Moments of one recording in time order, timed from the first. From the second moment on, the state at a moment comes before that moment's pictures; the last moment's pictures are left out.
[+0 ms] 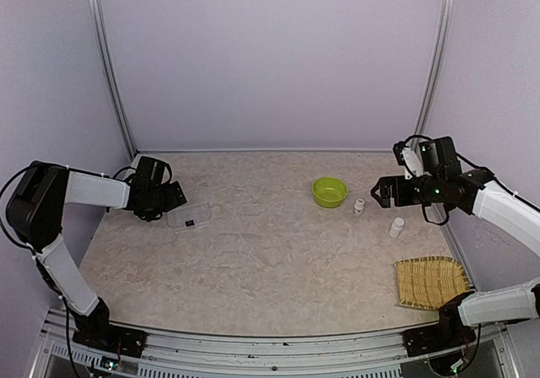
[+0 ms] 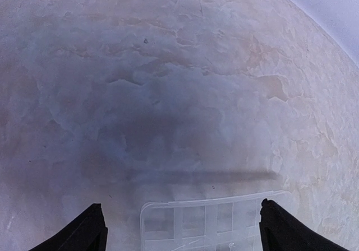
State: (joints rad) left arm -0.28 1.69 0.89 -0.03 -0.19 -0.66; right arm 0.34 1.12 0.90 -0.47 -0.03 0.17
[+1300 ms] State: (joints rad) left arm -0.56 1.85 0.92 0.12 -0.17 -0.72; right arm 0.35 1.12 0.90 -0.46 -0.04 0.18
